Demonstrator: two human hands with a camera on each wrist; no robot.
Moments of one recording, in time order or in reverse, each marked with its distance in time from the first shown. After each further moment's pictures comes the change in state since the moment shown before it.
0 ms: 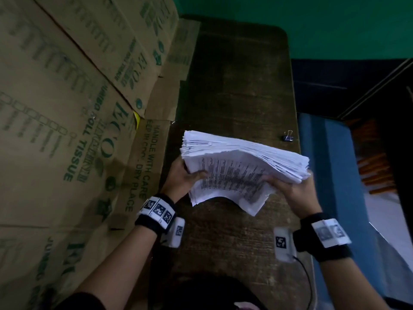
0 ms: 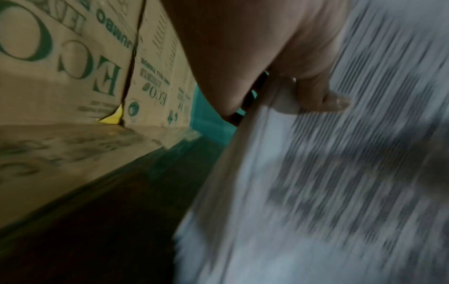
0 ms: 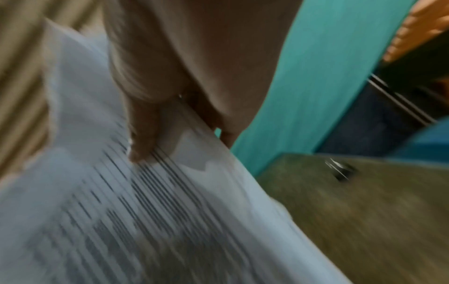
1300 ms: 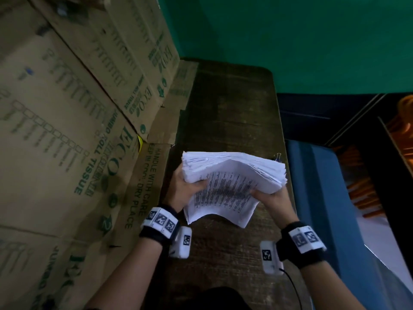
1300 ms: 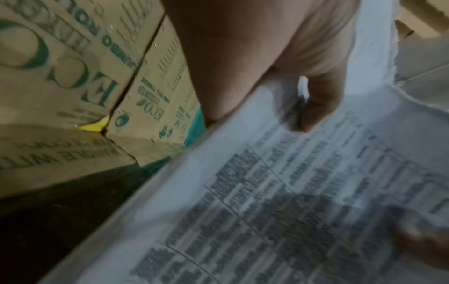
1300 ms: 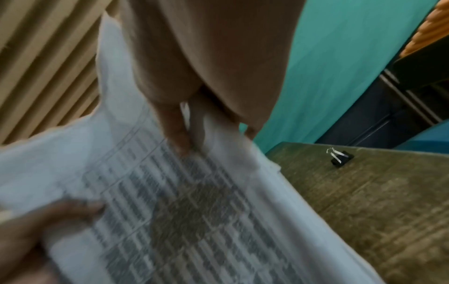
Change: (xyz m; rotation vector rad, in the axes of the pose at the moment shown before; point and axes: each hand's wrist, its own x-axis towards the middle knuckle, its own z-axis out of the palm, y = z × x) left_hand -0.005 0.018 -0.001 -0.064 0.076 0.150; right_hand -0.001 0.000 0.016 0.166 -0.043 0.030
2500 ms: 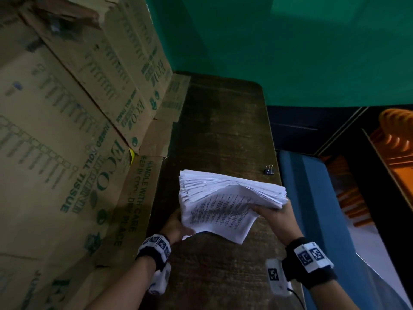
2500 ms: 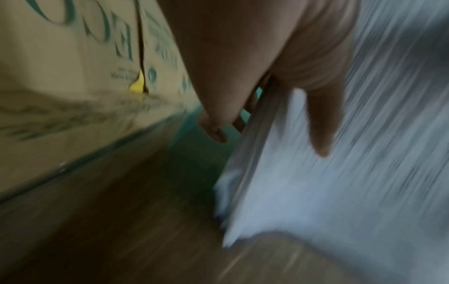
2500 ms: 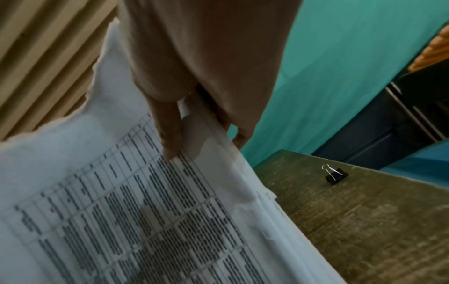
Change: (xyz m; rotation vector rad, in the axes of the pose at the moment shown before) left_hand -0.020 -0.086 -0.002 0.229 -0.266 -0.399; right_hand -0.004 0.001 -0.018 -0.048 0.010 -0.076
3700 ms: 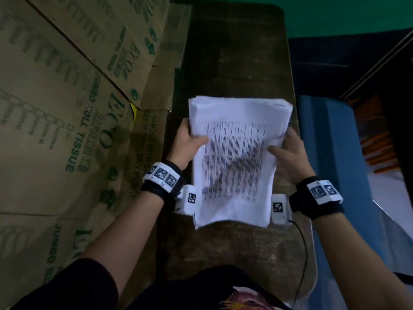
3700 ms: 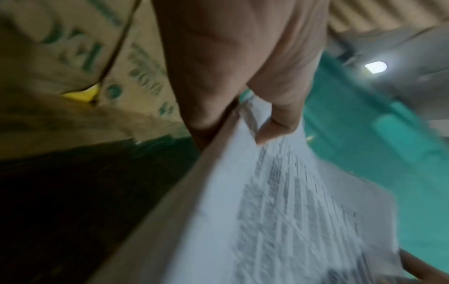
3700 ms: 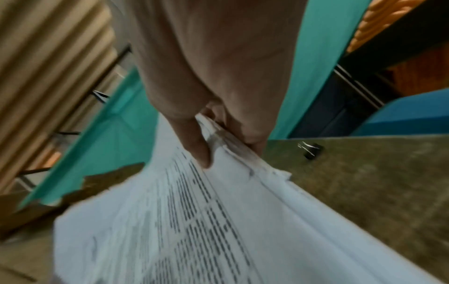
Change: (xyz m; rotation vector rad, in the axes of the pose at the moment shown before) left_hand 0.035 0.093 -0.012 -0.260 0.159 0.154; right_hand 0.040 0.025 -0.008 0.015 0.024 0.231
